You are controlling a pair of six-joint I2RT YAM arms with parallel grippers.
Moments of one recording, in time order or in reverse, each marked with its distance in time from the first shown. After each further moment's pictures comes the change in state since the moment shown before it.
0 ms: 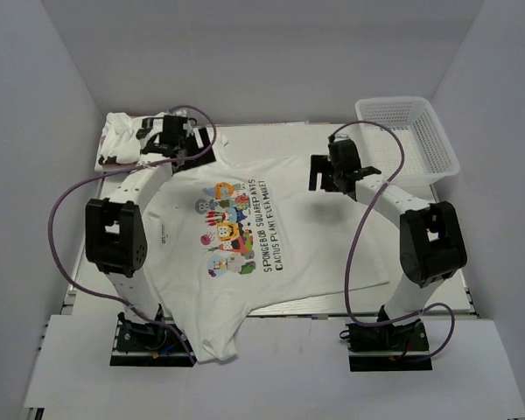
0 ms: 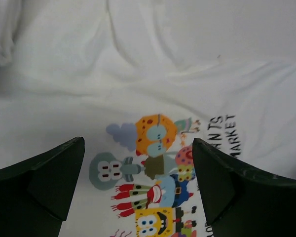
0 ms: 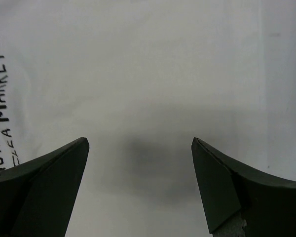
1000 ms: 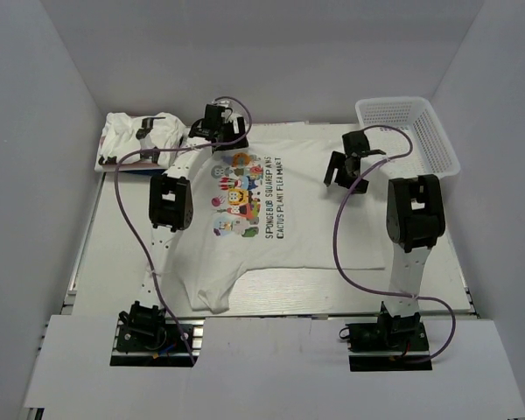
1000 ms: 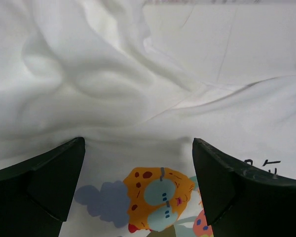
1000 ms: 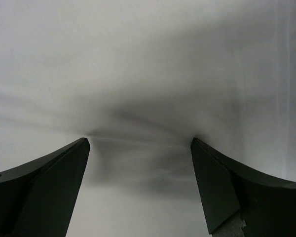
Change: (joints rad) left arm -0.079 0.885 0.929 -0.065 0.112 0.098; right arm -0.171 0.345 0.265 -0.227 -0.024 0.158
